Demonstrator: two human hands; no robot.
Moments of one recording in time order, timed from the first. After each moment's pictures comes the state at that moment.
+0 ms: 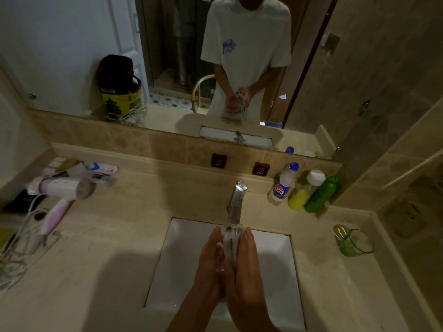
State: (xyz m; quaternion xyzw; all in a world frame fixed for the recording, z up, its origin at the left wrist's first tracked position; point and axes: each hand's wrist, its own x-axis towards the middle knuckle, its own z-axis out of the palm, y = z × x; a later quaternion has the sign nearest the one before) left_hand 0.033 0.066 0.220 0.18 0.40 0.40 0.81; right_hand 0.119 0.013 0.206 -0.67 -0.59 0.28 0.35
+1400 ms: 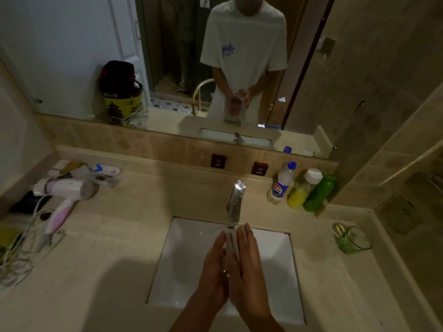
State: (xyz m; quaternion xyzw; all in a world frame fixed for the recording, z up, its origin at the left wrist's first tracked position) left_hand 0.044 0.054 0.189 0.18 0.37 0.41 0.82; right_hand 0.112 0.006 0.224 -0.66 -0.52 0.29 0.46
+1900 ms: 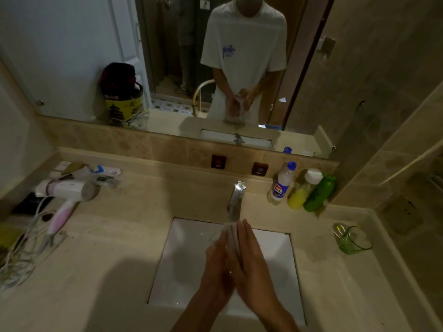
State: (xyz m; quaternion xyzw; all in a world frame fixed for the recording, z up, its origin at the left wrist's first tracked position) left_hand 0.048 0.050 0.192 0.18 0.36 0.41 0.82; right_hand 0.132 0.012 0.230 -0.67 -0.60 0.27 0.35
